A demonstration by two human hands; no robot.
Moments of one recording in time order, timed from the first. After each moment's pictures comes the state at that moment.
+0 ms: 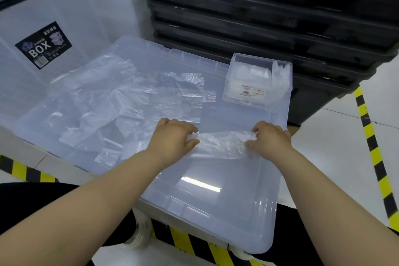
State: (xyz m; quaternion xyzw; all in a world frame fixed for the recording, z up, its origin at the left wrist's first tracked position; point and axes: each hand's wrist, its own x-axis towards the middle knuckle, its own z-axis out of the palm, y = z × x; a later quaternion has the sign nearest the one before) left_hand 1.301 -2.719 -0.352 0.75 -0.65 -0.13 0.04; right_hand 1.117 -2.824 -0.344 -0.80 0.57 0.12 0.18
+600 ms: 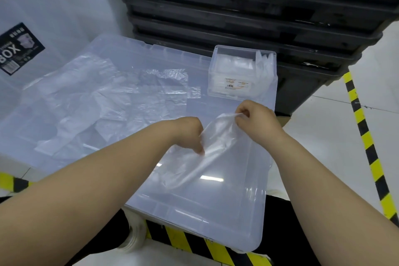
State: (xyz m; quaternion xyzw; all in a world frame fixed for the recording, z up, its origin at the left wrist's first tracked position) left_hand 1.266 -2.777 -0.331 0.70 -0.61 -0.35 -0.11; right_hand 1.111 -2.835 -0.335 -0.78 0.55 -0.07 0.28
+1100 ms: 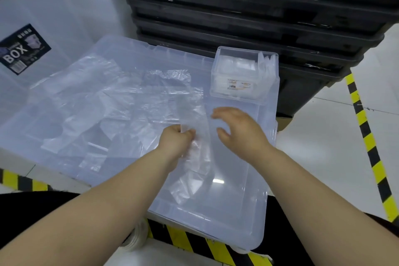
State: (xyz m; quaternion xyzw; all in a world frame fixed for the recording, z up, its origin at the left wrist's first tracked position) left_hand 1.258 -2.736 -0.359 0.74 -0.19 -0.46 0.45; right_hand 1.127 -2.804 -0.341 -0.89 0.36 -0.15 0.22
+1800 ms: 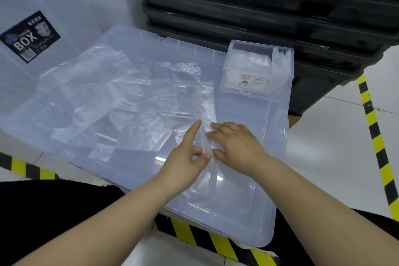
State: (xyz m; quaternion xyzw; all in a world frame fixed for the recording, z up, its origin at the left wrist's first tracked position) left_hand 1.248 -2.685 -0.349 0.71 -0.41 -0.46 0.34; right_hand 1.140 -2.784 -0.356 -0.94 0.30 0.11 0.15
